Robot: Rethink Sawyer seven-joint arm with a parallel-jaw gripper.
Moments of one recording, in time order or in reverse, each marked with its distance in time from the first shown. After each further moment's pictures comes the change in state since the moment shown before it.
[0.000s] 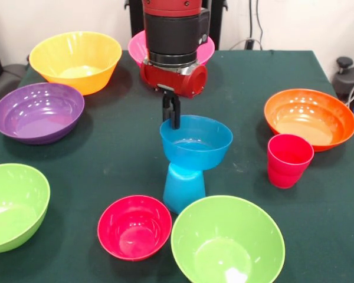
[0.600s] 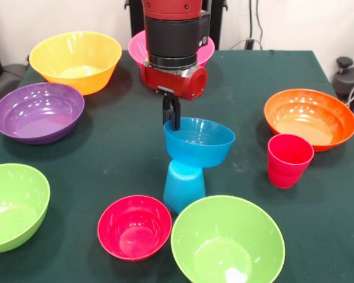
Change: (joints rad) arm -0.005 0.008 0.001 -0.004 0.004 0.000 0.000
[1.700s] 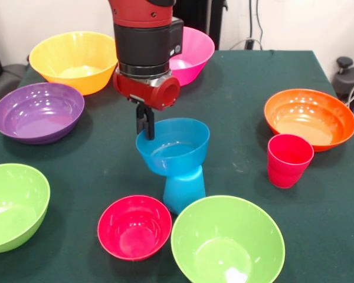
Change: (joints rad) arm -0.053 0.032 0.007 -0.084 0.000 0.043 0.000
